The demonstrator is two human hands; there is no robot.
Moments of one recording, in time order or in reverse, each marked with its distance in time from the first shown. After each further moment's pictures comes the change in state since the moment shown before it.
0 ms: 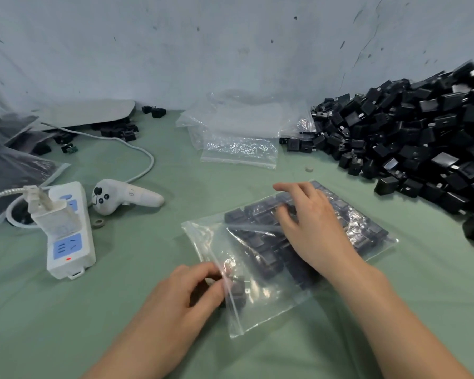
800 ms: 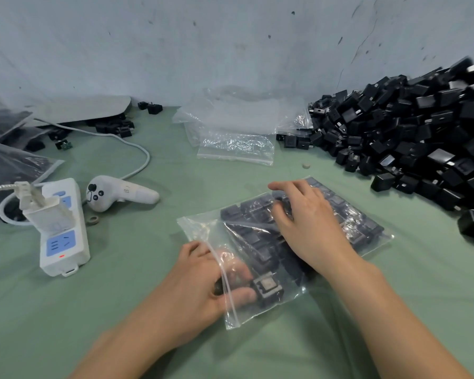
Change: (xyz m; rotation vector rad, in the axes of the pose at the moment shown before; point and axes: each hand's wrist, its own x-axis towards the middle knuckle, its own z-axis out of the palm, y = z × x) left_hand 0.034 -0.014 0.018 0.322 -0.116 0.298; right_hand 0.001 0.001 0.001 -0.057 -0.016 0.008
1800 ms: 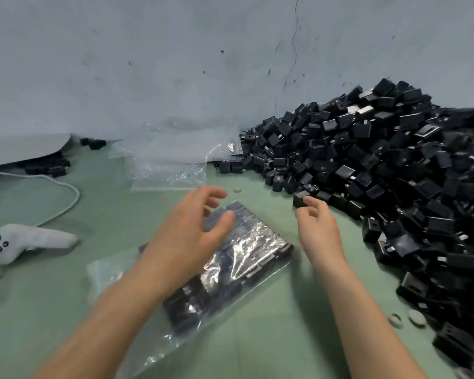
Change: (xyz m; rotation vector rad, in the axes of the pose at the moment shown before) left_hand 0.127 0.094 0.003 -0.178 0.290 -0.048; right_hand -0.007 0.111 -0.070 0.648 0.353 0.635
